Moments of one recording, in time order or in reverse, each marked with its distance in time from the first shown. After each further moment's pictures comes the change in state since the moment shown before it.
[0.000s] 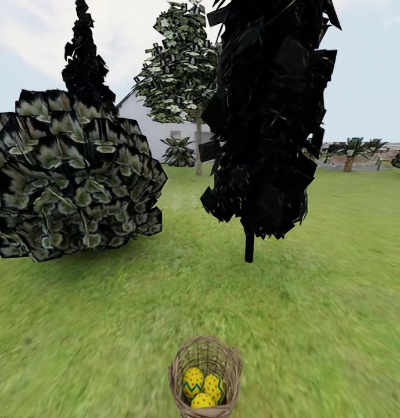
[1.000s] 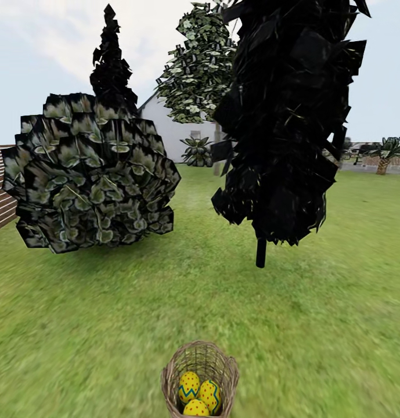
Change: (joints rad) left arm 0.000 0.000 0.000 0.000 0.000 0.001 0.000; right arm 0.000 0.000 0.000 -0.001 0.001 0.002 0.000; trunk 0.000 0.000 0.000
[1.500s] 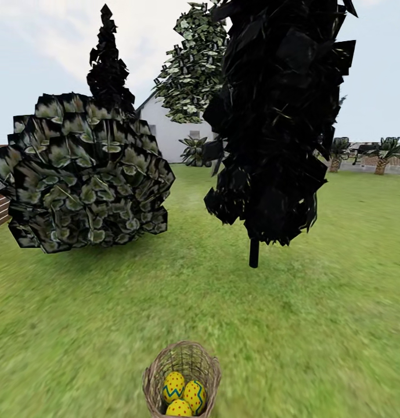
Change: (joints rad) left arm 0.000 0.000 0.000 0.000 0.000 0.000 0.000; right arm 0.000 0.000 0.000 0.000 -0.001 0.000 0.000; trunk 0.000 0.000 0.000
